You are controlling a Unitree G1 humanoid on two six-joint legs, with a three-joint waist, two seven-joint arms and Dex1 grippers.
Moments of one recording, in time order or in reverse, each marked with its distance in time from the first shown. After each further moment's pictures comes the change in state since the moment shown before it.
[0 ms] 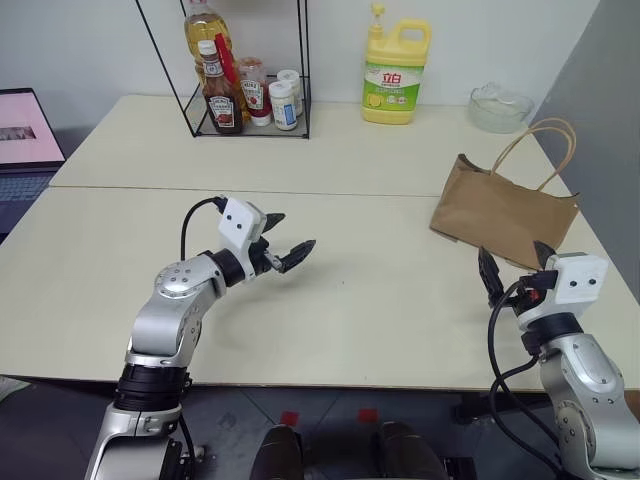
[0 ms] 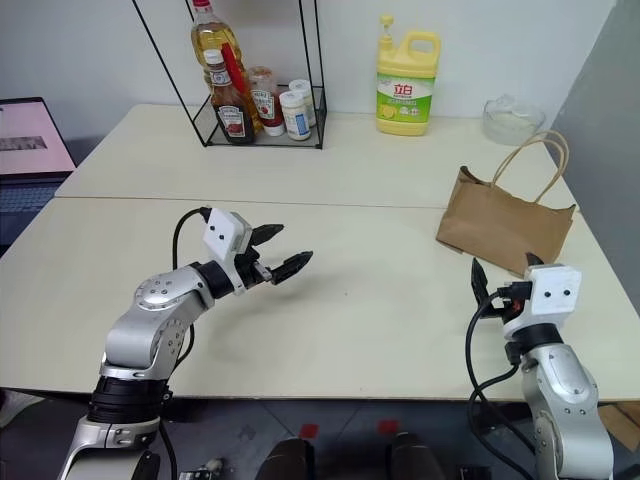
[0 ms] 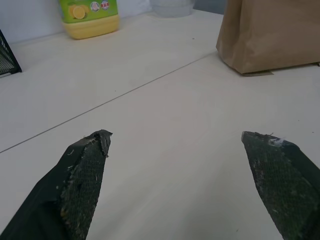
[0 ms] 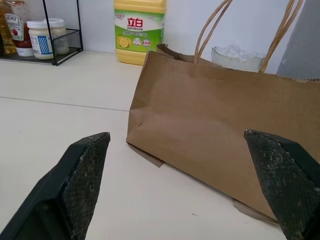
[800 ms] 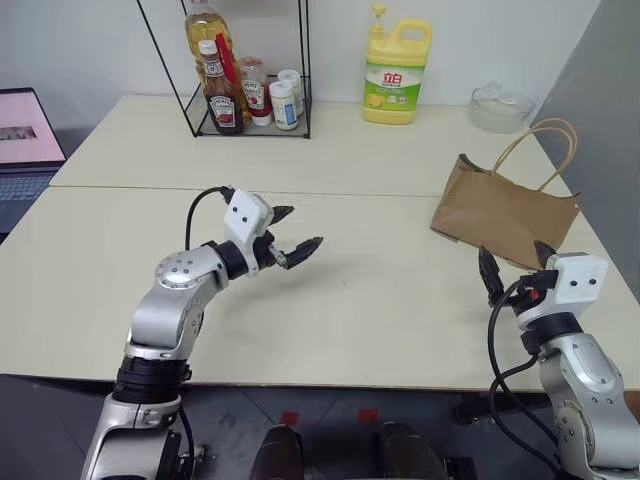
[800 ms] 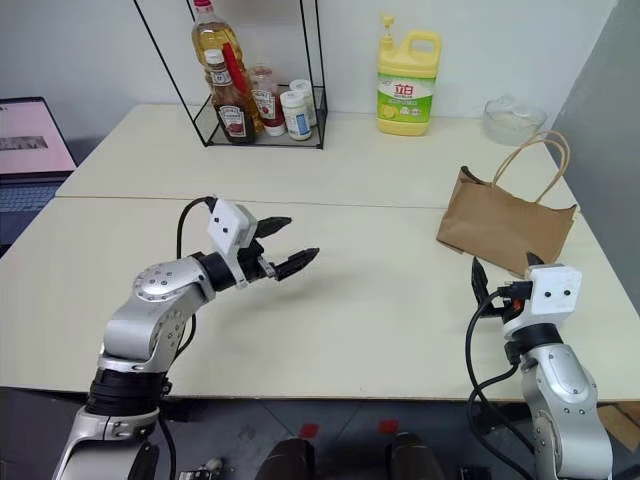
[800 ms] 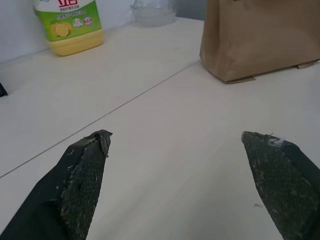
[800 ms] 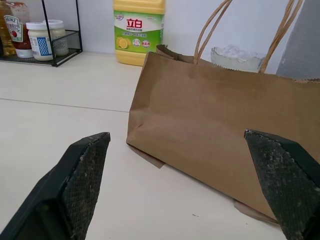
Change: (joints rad) left arm -0.054 0.024 -0.030 -0.023 0.003 0.011 -0.048; right arm 0.000 0.006 0.000 0.000 0.000 -0.001 -0.006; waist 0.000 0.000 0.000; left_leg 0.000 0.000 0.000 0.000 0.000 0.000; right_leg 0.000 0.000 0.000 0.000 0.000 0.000
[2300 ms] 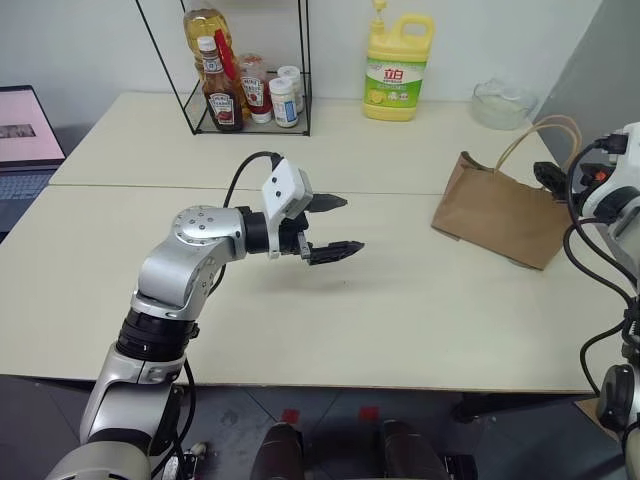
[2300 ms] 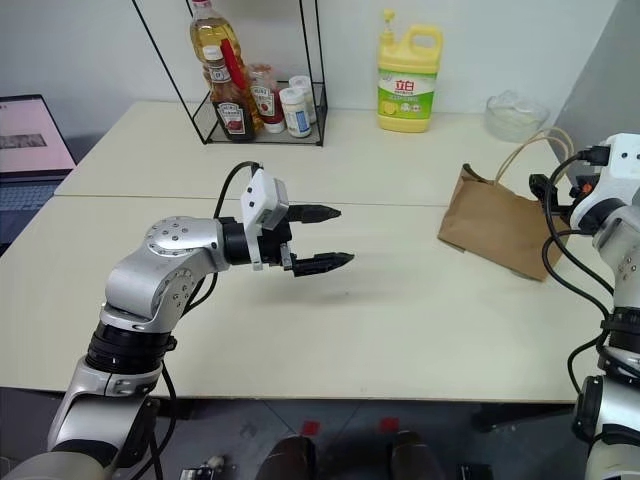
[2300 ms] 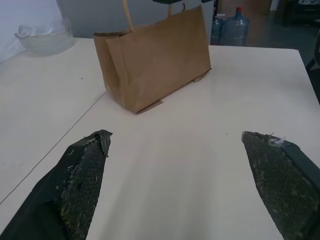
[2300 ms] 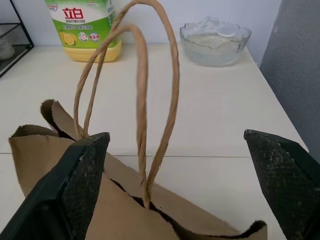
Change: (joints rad) left arm -0.230 0.053 -0.124 -0.004 -0.090 0.118 -0.250; right arm -0.827 -0.463 -0.112 0.830 0.155 0.395 0.205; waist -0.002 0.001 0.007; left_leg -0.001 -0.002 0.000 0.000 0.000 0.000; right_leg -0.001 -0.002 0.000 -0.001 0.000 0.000
